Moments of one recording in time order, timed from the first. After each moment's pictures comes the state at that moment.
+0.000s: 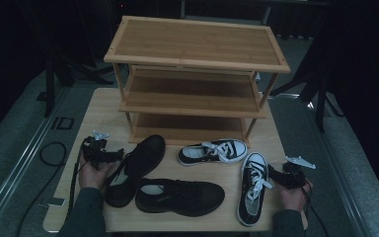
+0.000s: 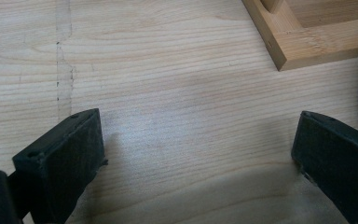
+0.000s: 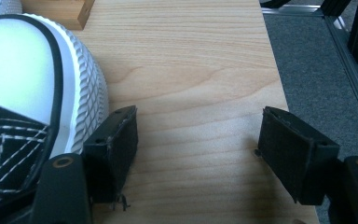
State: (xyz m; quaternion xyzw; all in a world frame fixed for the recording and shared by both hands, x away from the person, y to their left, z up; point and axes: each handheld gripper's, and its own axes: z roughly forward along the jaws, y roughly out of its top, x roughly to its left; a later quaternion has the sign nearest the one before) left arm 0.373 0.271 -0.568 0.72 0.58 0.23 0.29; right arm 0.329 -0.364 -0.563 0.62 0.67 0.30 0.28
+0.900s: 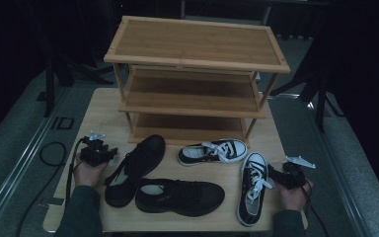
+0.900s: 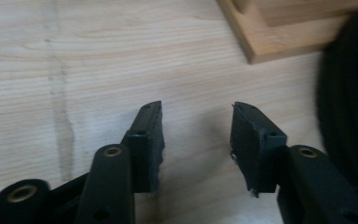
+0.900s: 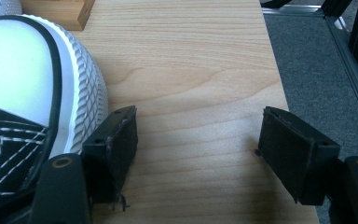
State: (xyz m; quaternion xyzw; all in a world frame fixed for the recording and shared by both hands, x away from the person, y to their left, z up) left arm 0.362 0.279 -0.554 0.74 0.56 0.19 0.31; right arm 0.330 -0.364 -0.563 0.62 0.67 0.30 0.28
